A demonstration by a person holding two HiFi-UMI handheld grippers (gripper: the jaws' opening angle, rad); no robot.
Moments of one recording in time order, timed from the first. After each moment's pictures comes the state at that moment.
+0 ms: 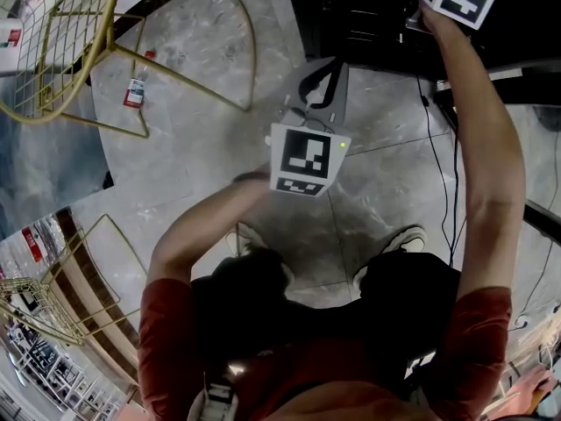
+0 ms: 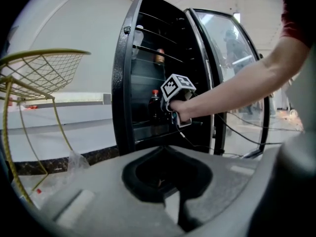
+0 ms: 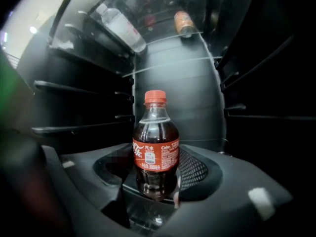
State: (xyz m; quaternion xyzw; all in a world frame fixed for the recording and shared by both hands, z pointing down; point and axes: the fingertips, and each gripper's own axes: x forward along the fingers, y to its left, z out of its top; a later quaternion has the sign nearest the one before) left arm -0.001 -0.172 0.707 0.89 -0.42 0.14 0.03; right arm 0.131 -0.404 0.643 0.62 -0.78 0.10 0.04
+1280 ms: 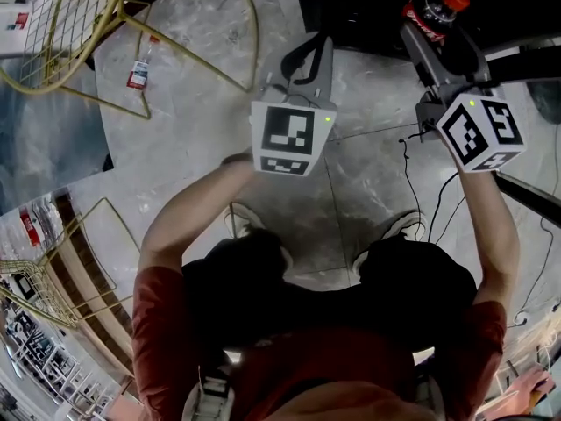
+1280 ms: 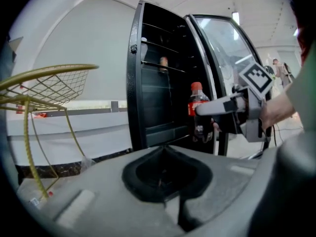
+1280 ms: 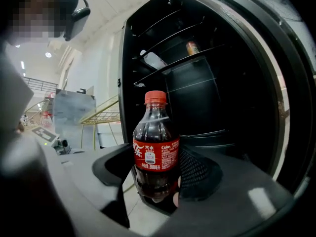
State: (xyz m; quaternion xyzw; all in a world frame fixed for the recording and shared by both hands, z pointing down) left arm -0.025 -0.158 0.678 0.88 -0.46 0.13 0.01; right arm 0.098 -0.176 0.638 0.51 -0.85 0.12 0.01
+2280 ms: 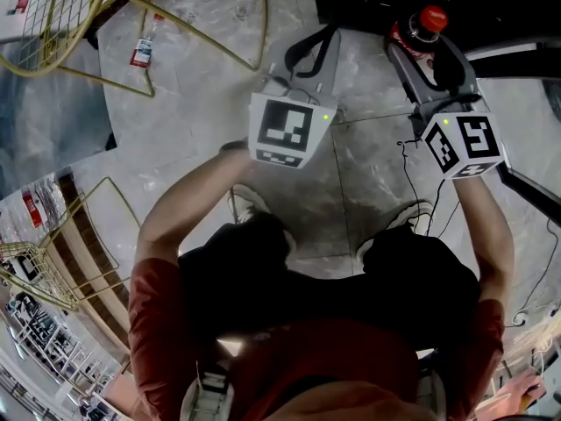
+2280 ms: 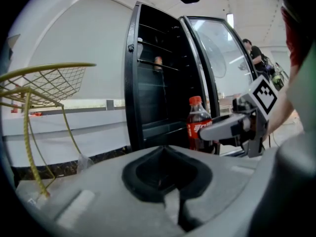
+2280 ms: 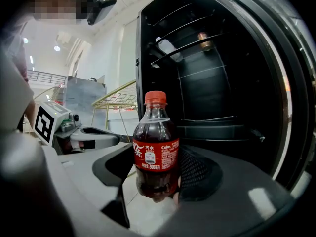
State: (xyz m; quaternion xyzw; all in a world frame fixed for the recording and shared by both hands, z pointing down) left arm -0.032 -0.139 0.703 0.89 -0.43 0.14 0.00; right arm 0.066 -0.138 0.709 0.47 -0.87 0.11 0.06
